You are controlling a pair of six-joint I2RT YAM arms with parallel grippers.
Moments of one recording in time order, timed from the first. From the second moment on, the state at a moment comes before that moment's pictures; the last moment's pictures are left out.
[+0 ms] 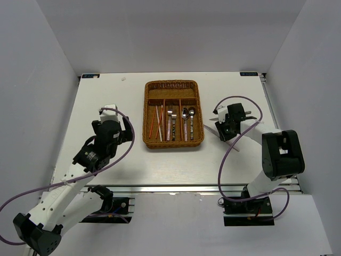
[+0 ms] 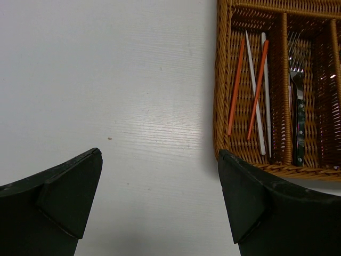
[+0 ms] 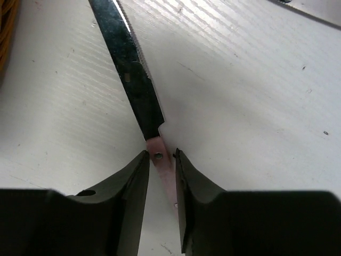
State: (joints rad) left arm -0.55 0.81 0.79 -0.52 -0.55 -0.36; right arm 0.19 1.63 0.88 -0.36 -0.16 -0.34
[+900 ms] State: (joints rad) left arm -0.55 0.82 0.79 -0.53 -0.59 -0.36; right arm 0.28 1.36 0.86 -0.49 -0.12 -0.24
